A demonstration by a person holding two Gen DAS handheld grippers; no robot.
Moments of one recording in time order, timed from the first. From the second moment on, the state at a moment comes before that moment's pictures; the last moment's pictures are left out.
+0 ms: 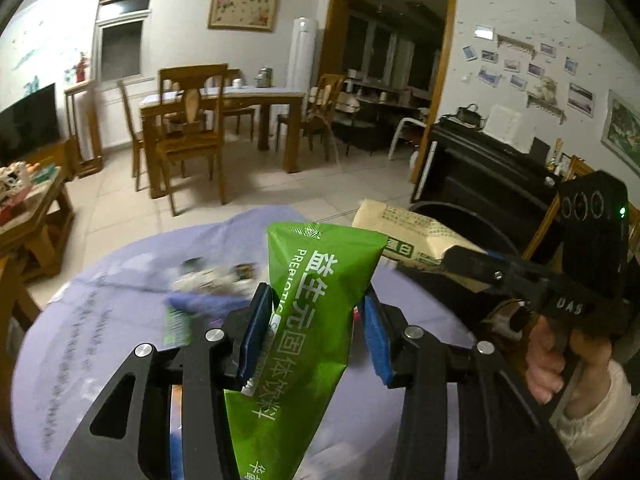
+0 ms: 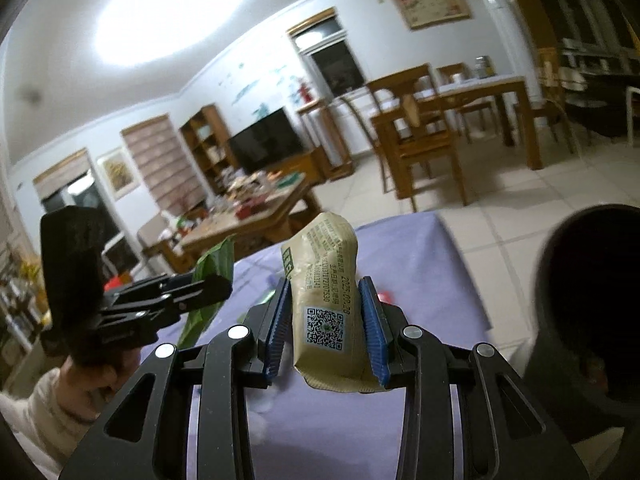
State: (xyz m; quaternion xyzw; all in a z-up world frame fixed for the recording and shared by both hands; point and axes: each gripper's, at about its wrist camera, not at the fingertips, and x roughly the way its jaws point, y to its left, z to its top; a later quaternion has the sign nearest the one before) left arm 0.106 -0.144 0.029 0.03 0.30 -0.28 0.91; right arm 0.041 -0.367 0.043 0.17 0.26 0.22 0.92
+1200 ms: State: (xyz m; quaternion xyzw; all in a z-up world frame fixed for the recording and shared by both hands) left arm 0.144 -0.365 -0.019 0.02 0.33 -0.41 0.85; right arm -0.026 -0.635 -0.060 0.34 0.21 0.01 0.92
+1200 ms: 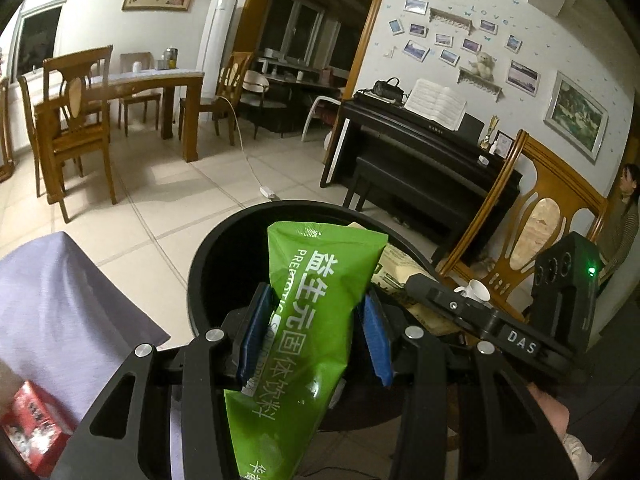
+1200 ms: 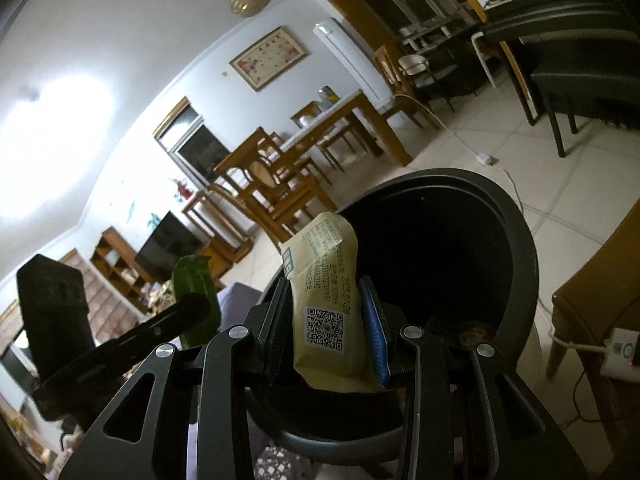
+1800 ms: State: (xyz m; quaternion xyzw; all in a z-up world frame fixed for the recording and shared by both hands) left arm 0.145 -0.365 -0.007 0.01 0.32 -0.40 0.86; right arm -0.026 -0.619 -0.052 0.33 0.22 -0.01 0.92
